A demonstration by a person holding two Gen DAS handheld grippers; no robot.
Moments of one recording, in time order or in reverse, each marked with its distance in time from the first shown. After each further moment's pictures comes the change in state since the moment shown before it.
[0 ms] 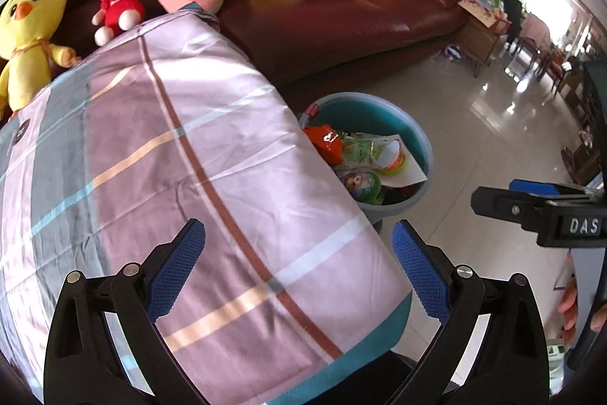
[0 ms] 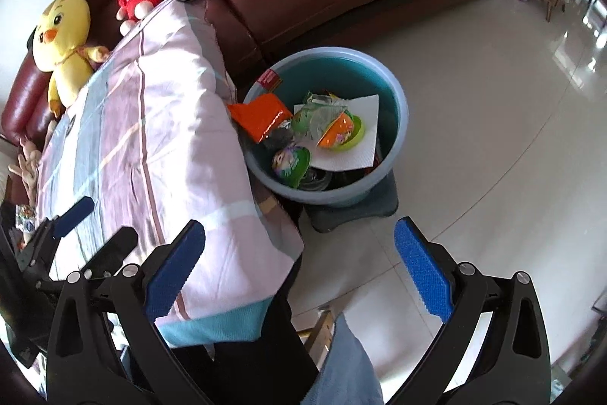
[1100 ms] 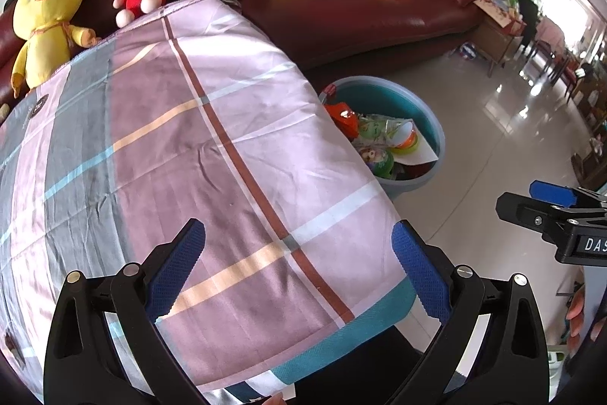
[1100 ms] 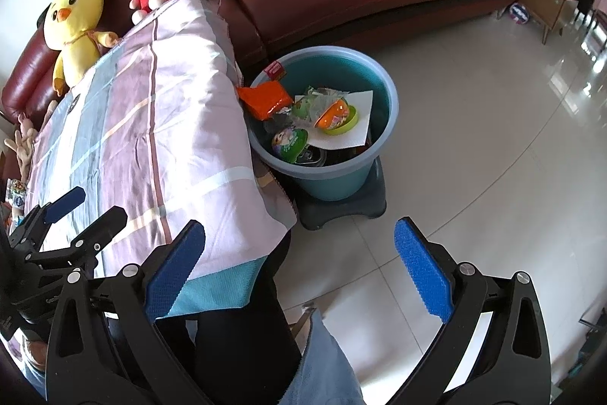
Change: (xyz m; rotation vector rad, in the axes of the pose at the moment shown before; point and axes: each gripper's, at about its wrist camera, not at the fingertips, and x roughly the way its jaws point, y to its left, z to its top) left arm -0.013 0.003 -0.026 -0.038 0.027 0.045; right arm -0.016 0.003 -0.034 -0.063 -0.038 -0.031
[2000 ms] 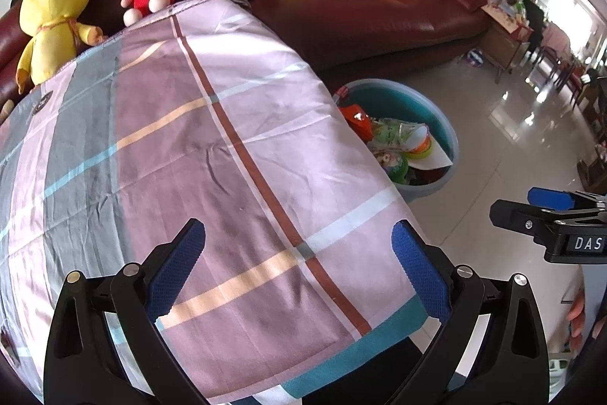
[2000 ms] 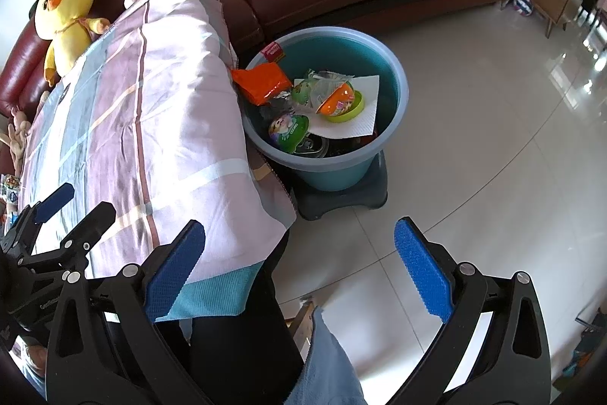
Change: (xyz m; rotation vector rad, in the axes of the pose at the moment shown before) left arm 0.013 0.009 -0.003 -0.020 -0.023 0.014; right arm 0.029 0.005 0.004 -0.004 0.058 -0.015
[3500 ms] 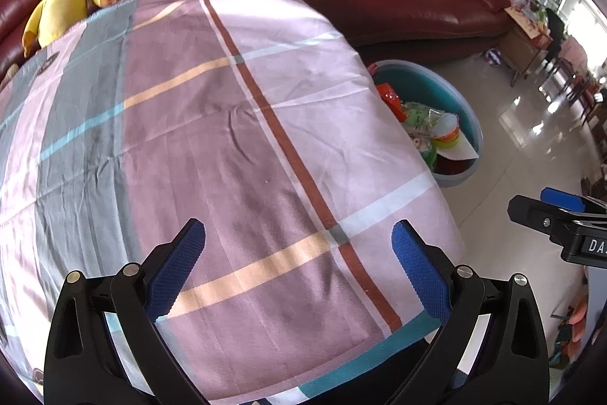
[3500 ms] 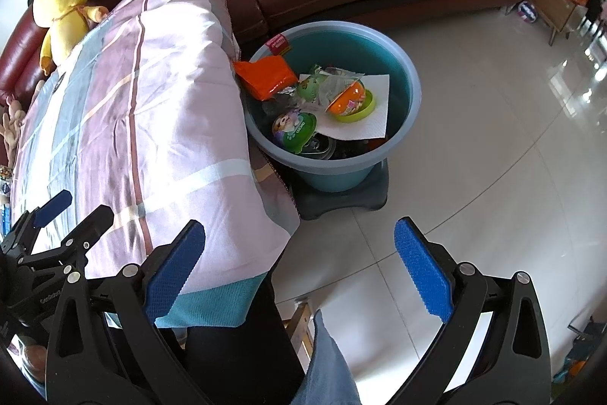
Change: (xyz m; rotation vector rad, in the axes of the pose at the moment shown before) left arm 0.023 0.023 -0.011 -0.096 0.082 0.027; right arm 0.018 0.012 0.006 -0.032 0.018 -0.020
